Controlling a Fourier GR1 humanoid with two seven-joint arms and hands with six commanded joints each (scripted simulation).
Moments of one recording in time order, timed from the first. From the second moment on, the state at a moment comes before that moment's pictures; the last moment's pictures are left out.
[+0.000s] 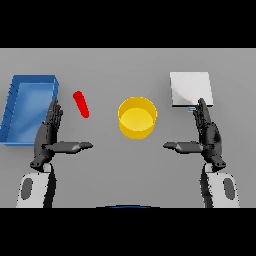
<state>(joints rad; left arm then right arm) 0.00 0.00 0.00 -1.57 0.00 0.00 0.00 0.00 0.00 0.00 -1.57 0.00 0.00 0.00</state>
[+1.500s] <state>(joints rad) -0.26 0.08 -0.01 -1.23 -0.16 0.00 -0.07 0.11 -0.07 0.10 -1.69 0.23 -0.05 -0.10</state>
